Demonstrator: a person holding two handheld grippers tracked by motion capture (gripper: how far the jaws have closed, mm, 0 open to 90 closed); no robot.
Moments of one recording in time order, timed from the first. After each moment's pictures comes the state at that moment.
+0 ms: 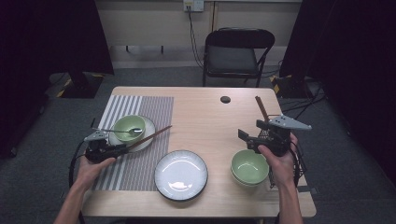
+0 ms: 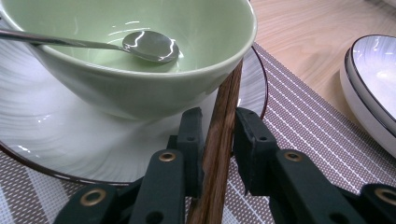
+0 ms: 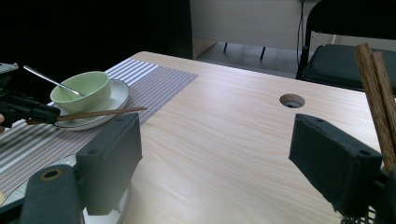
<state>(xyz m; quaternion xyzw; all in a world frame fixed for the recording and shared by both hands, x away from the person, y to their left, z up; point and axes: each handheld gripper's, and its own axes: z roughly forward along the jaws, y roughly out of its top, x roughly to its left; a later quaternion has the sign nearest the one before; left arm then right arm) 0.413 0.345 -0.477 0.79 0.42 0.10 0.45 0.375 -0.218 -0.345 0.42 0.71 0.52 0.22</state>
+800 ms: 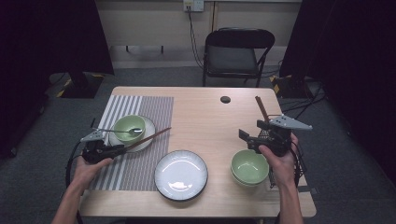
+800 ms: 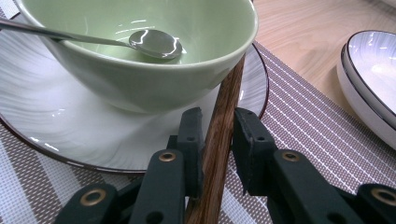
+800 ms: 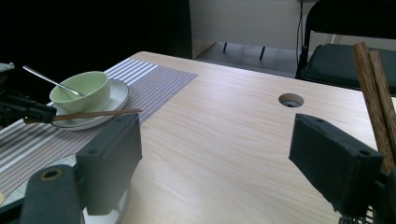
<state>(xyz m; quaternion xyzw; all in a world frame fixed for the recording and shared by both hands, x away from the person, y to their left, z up) 0.412 0.355 -0.477 0.79 0.41 0.10 0.45 0.374 -0.220 -0.345 0.42 0.71 0.52 0.22</state>
